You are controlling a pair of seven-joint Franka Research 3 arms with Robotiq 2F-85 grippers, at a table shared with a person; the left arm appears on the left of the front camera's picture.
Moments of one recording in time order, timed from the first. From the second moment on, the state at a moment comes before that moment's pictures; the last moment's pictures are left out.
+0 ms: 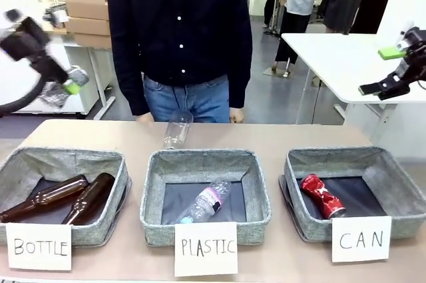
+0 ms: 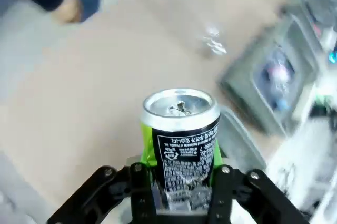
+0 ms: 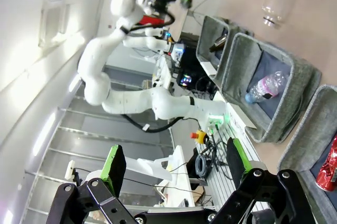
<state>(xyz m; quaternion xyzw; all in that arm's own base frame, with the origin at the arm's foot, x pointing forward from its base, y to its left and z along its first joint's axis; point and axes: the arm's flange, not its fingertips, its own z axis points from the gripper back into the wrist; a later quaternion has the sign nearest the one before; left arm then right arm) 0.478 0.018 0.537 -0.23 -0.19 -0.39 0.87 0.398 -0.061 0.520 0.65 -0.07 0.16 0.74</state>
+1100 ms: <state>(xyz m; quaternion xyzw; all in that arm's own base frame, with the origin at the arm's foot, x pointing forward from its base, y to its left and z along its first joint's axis) 0.392 -0.210 0.607 -0.23 -0.22 -0.69 0.65 0.373 -0.129 0.530 0.58 -0.11 0.15 0.79</state>
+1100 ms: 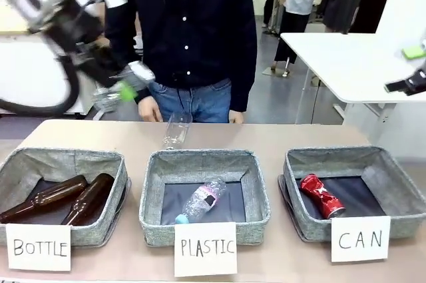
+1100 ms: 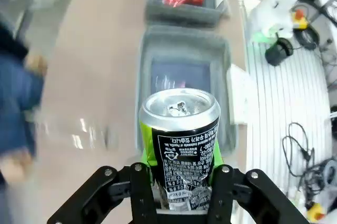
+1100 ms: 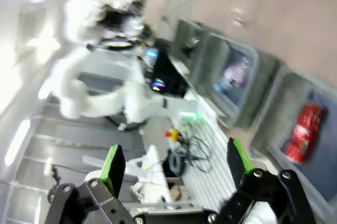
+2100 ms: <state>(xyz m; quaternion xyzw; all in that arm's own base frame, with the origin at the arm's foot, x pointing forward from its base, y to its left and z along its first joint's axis) 0.340 -0.590 0.505 -0.36 -0.15 -0.74 0.55 0.230 -0.311 0.401 0.61 -0.18 0.02 0.77</state>
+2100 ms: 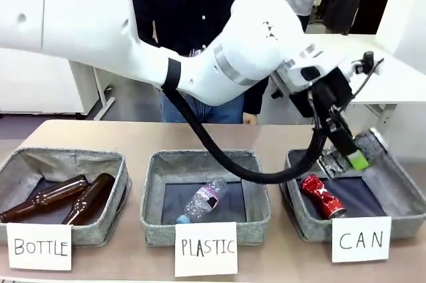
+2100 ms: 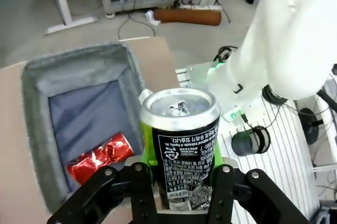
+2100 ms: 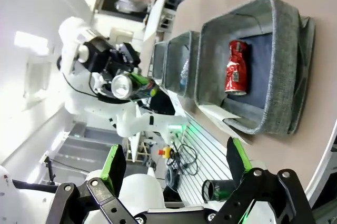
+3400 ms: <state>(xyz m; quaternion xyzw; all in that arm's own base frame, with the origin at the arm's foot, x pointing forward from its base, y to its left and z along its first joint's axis) 0.354 -0.605 0.450 -0.34 -0.26 -0.73 0.53 0.230 -0.313 0.411 0.59 -0.19 0.03 0.78</state>
